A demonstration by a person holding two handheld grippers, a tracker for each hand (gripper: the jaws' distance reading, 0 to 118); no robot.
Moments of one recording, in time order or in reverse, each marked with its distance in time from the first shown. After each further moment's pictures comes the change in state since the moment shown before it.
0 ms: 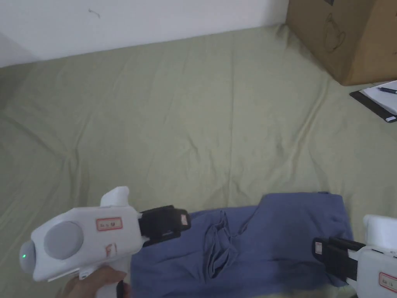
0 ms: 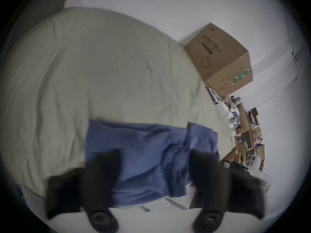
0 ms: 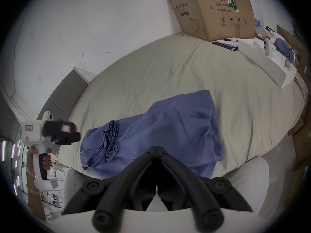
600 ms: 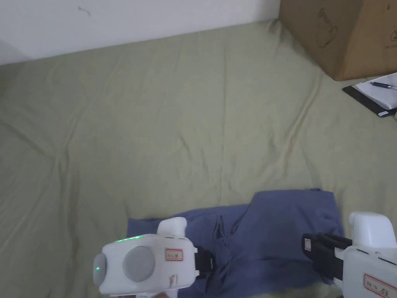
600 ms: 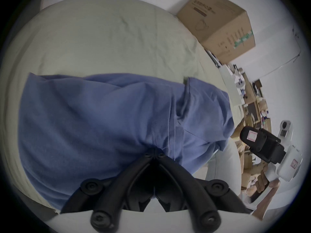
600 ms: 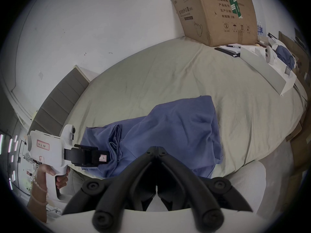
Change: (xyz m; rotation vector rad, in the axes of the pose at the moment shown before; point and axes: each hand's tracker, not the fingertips) left arm 0.055 -0.058 -0.089 -0.224 0.010 -0.162; right arm 0.001 0.001 0.001 0.025 -0.010 0.040
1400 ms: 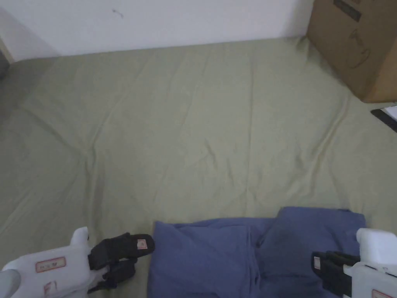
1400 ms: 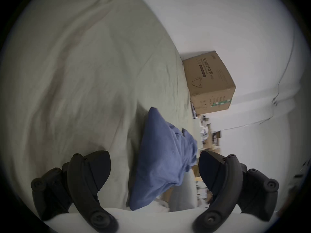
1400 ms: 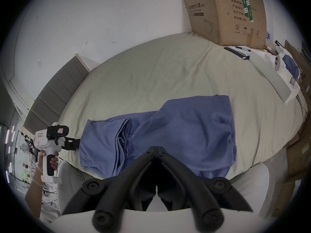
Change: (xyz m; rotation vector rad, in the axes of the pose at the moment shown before) left arm -0.226 -0.012 0.087 0.223 -0.467 0.446; right arm -0.037 0.008 -0.021 -0.069 -0.024 0.070
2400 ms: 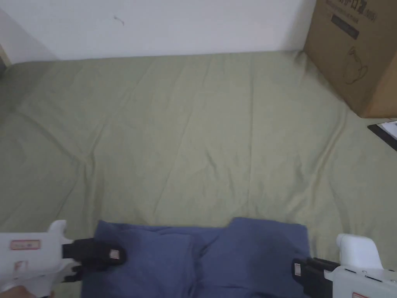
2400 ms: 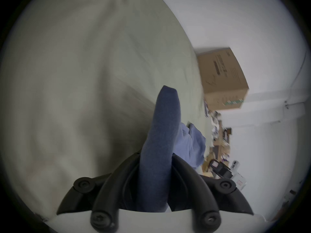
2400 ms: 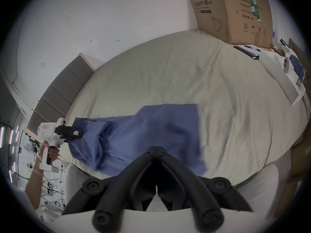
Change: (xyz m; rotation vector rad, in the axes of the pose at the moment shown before) left arm 0.009 0.062 0.048 -0.042 0.201 0.000; right arm -0.029 0.012 -0.011 -0.021 0.047 -0.004
